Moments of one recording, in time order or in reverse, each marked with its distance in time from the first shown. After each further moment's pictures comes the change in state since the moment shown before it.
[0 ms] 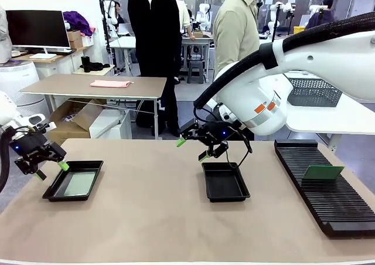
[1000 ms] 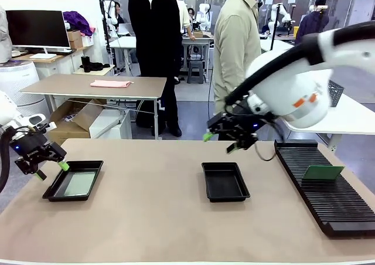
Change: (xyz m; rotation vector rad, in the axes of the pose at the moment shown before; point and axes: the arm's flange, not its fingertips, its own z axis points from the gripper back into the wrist) left arm 0.000 0.000 0.000 0.000 0.000 -0.001; right arm -0.018 -0.032 0.093 -0.088 -0.057 0.072
